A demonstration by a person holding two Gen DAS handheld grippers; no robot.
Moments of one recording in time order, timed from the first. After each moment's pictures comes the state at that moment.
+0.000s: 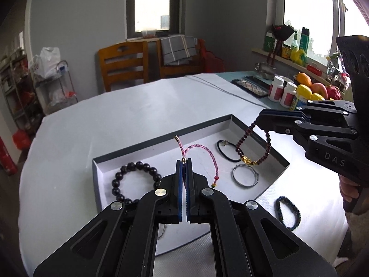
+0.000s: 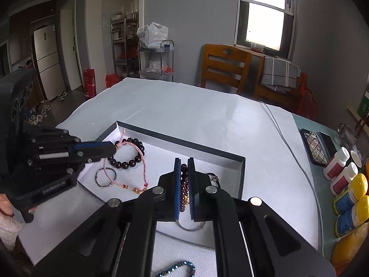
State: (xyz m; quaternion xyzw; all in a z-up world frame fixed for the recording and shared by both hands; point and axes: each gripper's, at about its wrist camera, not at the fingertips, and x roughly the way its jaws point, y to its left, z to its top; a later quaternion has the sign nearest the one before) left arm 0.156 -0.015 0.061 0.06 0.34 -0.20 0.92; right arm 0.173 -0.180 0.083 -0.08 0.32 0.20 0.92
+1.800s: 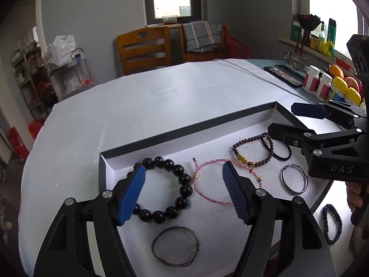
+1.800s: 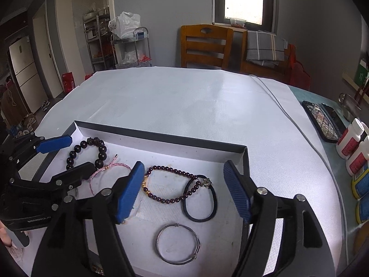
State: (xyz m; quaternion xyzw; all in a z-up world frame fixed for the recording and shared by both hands) left arm 0.199 -0.005 0.023 0.08 0.36 -0.12 0.92; right arm 0.234 -0.189 0.031 -0.04 0.36 0.15 0.92
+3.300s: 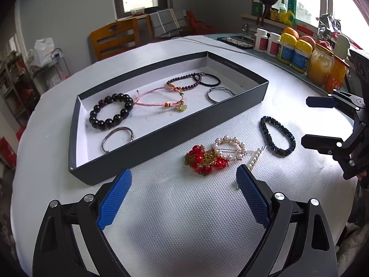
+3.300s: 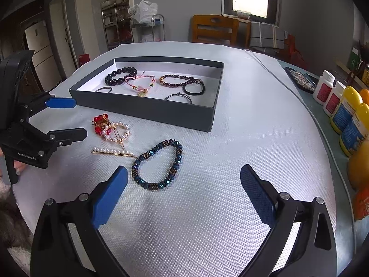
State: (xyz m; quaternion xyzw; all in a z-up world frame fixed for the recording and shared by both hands) left arm 0.065 -0.032 -0.001 0.12 0.39 -0.19 0.89; right arm 0.062 -0.255 -0.002 -0.07 0.38 0.18 0.90
